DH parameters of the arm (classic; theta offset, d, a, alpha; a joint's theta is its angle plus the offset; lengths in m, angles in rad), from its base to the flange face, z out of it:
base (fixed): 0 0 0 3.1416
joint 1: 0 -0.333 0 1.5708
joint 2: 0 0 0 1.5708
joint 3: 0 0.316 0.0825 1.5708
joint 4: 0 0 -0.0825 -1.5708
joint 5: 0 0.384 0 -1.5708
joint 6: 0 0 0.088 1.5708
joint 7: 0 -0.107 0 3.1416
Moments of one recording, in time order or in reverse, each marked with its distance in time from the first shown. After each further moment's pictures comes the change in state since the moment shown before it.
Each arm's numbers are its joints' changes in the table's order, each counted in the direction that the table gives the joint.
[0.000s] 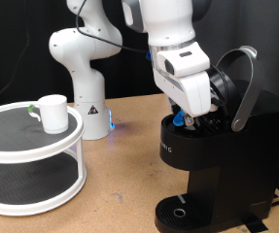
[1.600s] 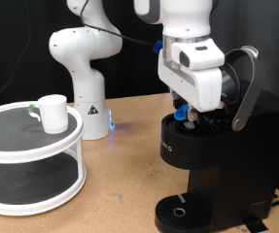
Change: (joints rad) arm -0.002 0.014 0.043 0.060 -0.167 0.098 -0.109
